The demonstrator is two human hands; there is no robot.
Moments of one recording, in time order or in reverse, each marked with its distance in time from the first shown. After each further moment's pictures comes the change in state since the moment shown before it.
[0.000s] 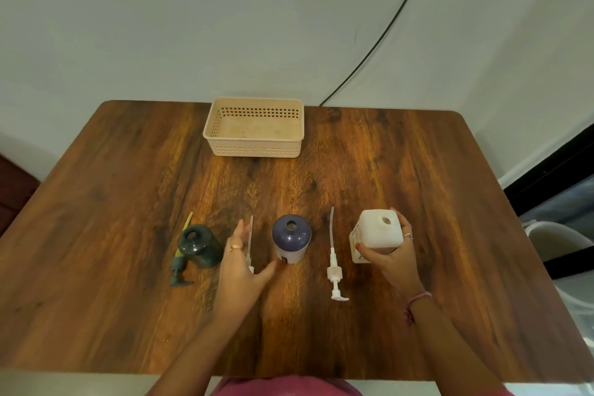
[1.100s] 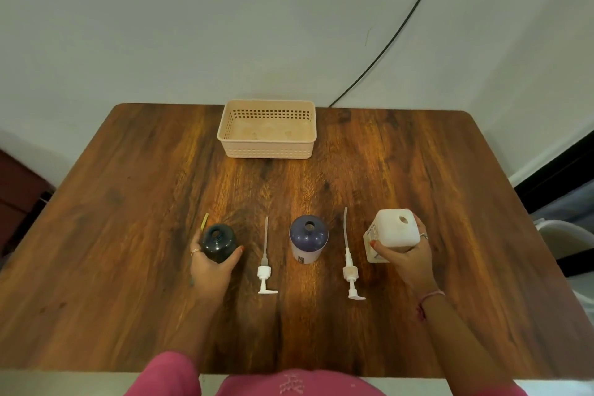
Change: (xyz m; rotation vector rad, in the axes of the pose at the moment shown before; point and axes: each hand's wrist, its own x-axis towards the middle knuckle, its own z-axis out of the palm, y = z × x) left_hand 0.034 -0.065 -0.043 -0.166 0.291 -0.313; right_hand -0.003 -0.001 0.008 -0.027 0.088 0.056
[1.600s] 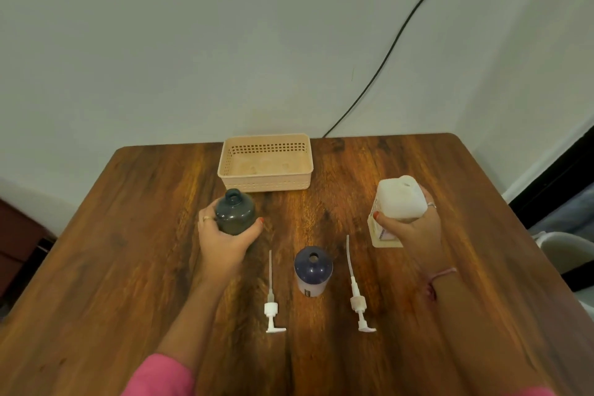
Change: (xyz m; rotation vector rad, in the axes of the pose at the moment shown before) left_hand 0.020 0.119 0.001 -0.135 -0.059 0.352; right_hand 0.033 -0.106 0.007 -0.045 0.101 -0.205
